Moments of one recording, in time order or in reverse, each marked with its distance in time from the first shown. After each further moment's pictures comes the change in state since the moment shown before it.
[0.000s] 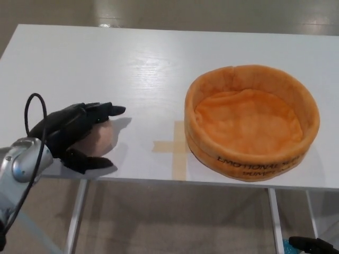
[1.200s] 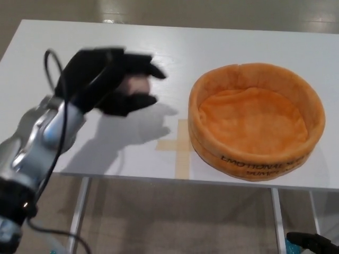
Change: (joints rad) left_arm -0.164 -0.141 0.075 -0.164 0.101 -0.100 0.232; right_arm -0.020 0.001 0.003 0.006 0.000 0.001 0.004
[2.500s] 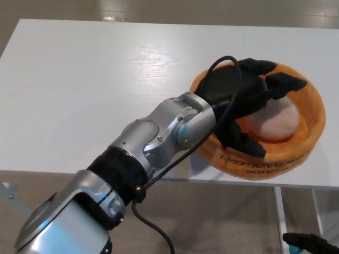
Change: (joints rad) left_arm -0.235 -0.374 -0.326 0.209 0.192 0.160 -0.140; right_arm -0.004 0.005 0.016 0.006 0.000 0.000 -0.002
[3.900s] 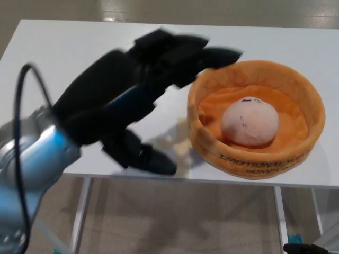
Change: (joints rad) left_arm 0.619 0.399 0.507 -1.137 -0.438 0.064 -0.409; right_arm 0.036 -0.002 0.011 0.007 -0.002 -0.001 -0.002
